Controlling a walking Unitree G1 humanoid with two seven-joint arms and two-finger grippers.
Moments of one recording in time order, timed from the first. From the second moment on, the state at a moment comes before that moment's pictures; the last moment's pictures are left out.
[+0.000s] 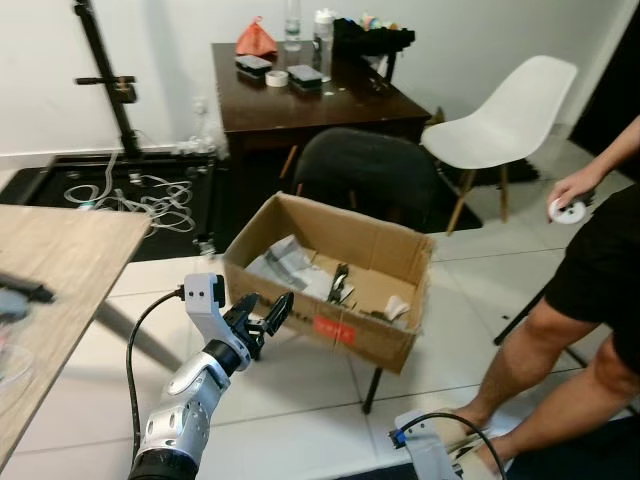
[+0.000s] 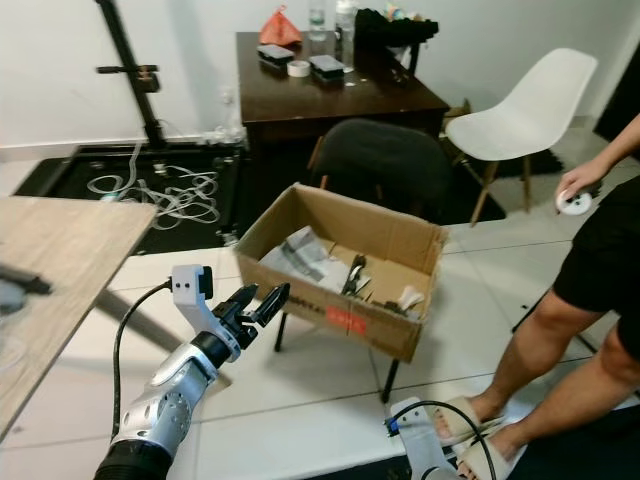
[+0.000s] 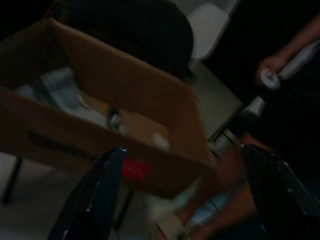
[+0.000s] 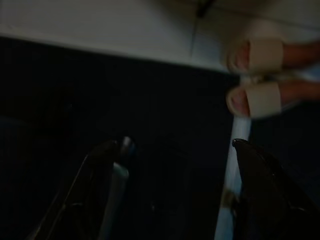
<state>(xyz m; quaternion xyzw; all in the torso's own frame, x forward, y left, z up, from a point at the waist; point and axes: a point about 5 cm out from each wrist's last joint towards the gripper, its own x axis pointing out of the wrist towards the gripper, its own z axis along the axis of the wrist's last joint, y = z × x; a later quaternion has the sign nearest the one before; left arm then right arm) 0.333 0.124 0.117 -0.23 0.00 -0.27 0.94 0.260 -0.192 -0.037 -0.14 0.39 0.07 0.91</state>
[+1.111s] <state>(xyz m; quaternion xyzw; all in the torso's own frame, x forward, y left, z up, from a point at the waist) 0.222 0.217 -0.053 -0.06 0.38 -0.02 0.92 0.229 -0.205 -0.056 -0.11 0.43 0.06 0.89</state>
